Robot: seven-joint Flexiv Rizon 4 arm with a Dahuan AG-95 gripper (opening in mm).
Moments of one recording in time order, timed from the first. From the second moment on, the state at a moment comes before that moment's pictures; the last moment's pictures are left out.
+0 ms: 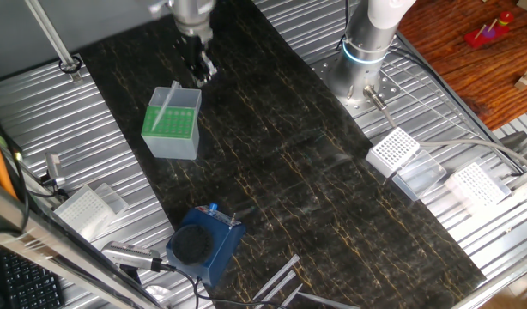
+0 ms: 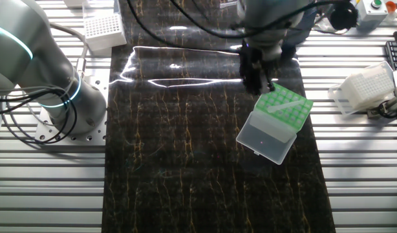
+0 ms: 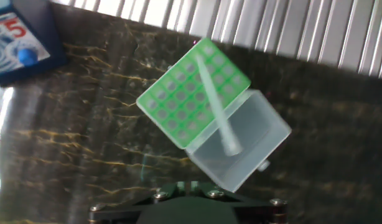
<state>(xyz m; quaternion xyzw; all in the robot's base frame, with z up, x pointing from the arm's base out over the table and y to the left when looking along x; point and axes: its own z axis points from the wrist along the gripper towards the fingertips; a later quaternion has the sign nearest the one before) 0.470 -0.037 0.219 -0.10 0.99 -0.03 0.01</state>
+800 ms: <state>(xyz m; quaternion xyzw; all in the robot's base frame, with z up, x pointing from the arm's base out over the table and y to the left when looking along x) 0.459 -0.003 0.200 -0.05 1.00 -0.03 0.00</state>
